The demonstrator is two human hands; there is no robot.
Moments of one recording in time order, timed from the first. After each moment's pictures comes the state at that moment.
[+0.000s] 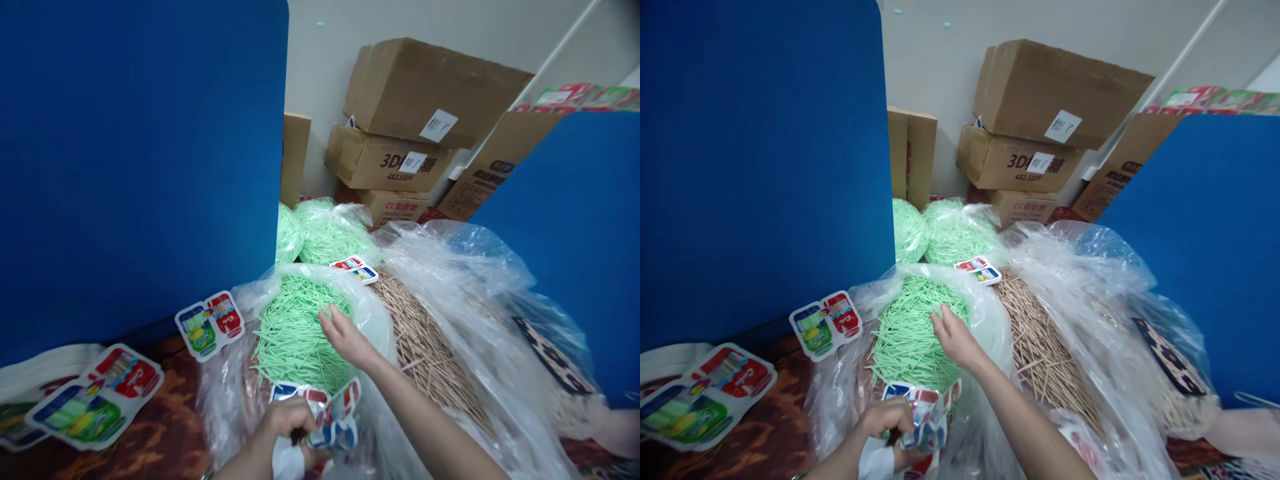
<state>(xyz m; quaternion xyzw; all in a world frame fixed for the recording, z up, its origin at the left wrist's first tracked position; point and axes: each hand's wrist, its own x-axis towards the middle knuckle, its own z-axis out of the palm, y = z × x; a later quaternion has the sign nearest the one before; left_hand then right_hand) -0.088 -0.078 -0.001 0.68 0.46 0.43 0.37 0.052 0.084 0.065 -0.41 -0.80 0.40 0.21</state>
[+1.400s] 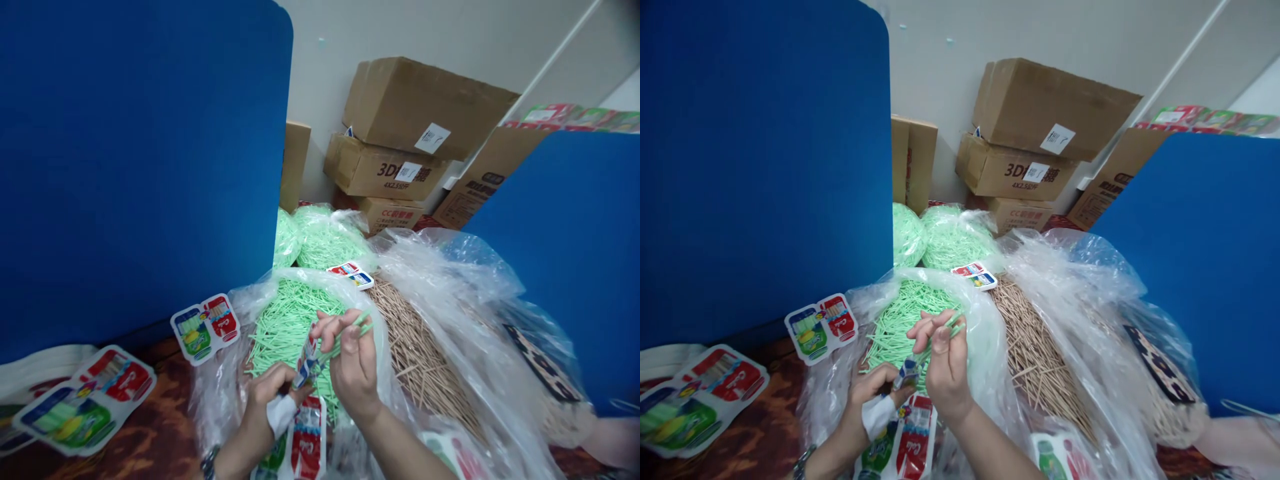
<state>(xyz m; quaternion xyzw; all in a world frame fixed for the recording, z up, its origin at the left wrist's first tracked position) -0.090 -0.057 0.044 0.60 0.56 0.51 0.27 0.026 0.014 0.127 -0.23 -0.57 0.50 0.61</state>
